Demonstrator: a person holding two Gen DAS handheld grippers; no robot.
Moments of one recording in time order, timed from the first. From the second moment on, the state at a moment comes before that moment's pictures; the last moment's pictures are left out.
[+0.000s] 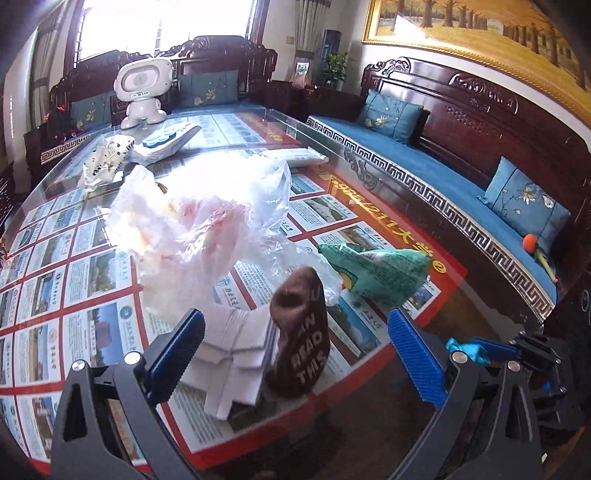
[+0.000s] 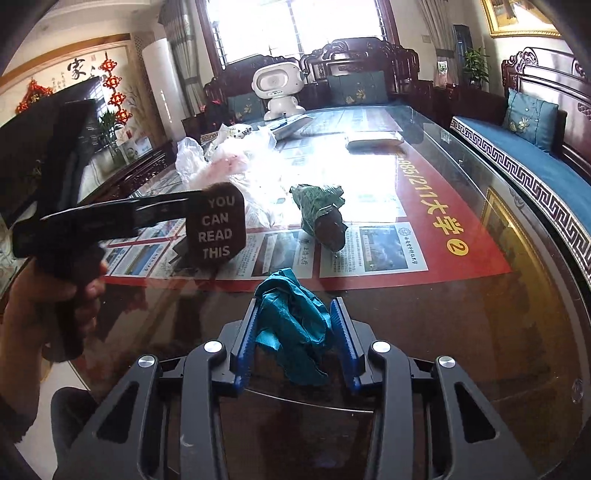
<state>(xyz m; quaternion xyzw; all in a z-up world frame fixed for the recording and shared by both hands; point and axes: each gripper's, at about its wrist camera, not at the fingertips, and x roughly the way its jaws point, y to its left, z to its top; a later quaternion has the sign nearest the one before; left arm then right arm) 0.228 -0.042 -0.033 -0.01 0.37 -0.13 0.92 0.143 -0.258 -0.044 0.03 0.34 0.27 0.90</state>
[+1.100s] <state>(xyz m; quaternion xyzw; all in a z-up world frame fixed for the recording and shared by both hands) 0.109 -0.064 0.020 0.04 0.31 -0.22 0.93 0.093 -0.252 -0.006 0.02 0.30 0.28 0.91</state>
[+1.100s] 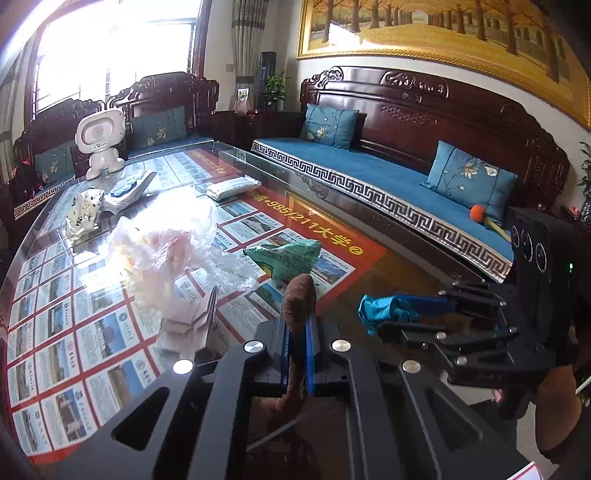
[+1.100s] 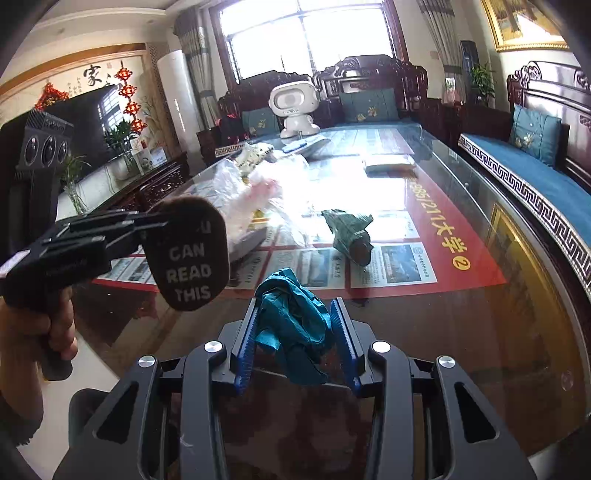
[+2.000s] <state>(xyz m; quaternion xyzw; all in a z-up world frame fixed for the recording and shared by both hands) -0.098 -0.065 -0.174 0.00 0.51 -0.24 0.82 -0.105 -0.242 -0.066 0.03 0.37 0.33 0.87</state>
